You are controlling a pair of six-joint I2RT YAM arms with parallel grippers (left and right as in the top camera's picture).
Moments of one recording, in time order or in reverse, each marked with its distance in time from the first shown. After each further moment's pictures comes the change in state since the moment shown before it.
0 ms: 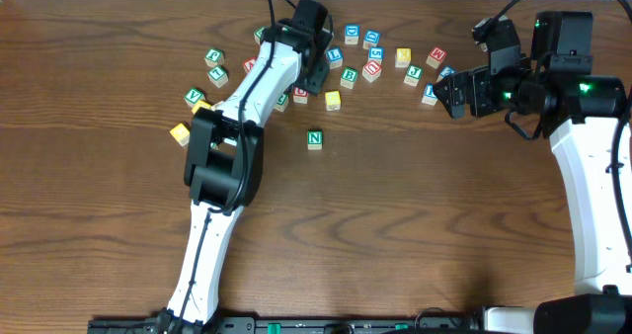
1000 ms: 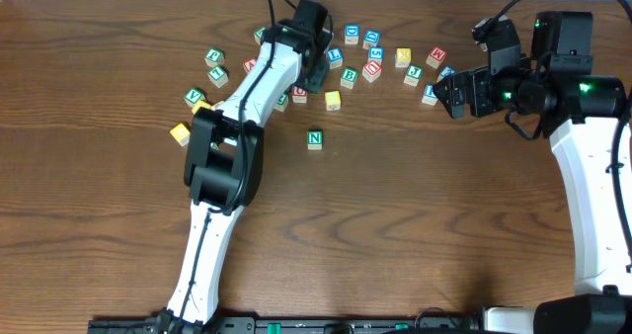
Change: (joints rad) left arm 0.000 -0.020 -0.002 0.011 0.000 -0.016; right arm 0.000 0.000 0.000 0.000 0.000 0.000
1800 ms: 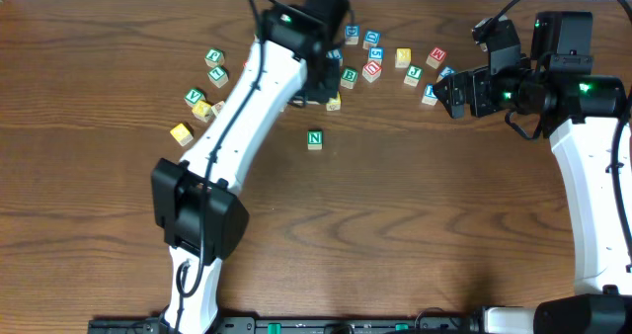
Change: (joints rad) left arm -0.129 -0.367 -0.011 -0.480 -0.003 -0.480; right arm 0.000 0.000 0.000 -0.001 0.000 0.000
